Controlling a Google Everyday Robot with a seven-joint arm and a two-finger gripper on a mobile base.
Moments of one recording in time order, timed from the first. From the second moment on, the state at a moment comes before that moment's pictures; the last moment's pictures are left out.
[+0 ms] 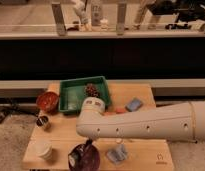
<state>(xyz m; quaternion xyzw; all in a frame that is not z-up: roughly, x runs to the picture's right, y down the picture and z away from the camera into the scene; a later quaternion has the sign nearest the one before) -0.040 0.206 0.687 -0.21 -0.12 -0.39 0.89</state>
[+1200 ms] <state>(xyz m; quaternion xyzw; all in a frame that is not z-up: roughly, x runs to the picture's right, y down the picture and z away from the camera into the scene) 0.013 0.226 0.666 -0.24 -0.07 -0.35 0.90</state>
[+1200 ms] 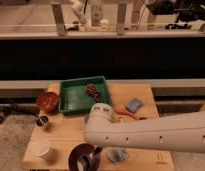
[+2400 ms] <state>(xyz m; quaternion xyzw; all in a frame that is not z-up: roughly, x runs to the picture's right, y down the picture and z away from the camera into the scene) 0.000 0.198 0.692 -0.23 -0.12 -0.36 0.90</state>
